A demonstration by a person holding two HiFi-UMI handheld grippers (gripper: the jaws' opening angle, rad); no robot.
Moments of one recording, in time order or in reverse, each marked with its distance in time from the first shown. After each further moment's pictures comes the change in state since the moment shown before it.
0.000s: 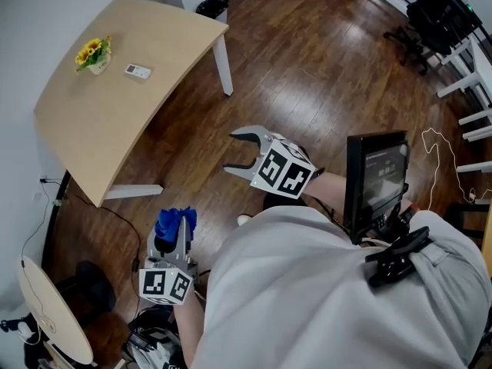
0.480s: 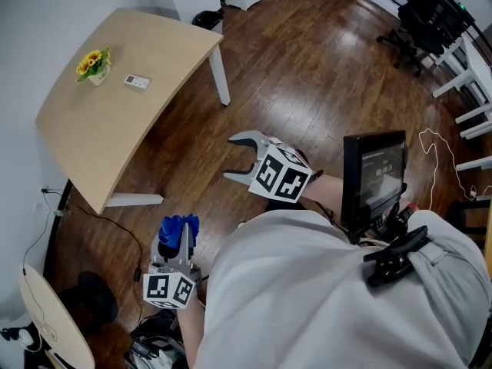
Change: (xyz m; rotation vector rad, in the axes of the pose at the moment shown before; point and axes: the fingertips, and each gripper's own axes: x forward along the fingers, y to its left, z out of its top) left arm -0.011 -0.008 -0.011 -0.001 -0.011 -0.015; right arm -0.014 0.011 0.006 -0.044 0.009 -0.024
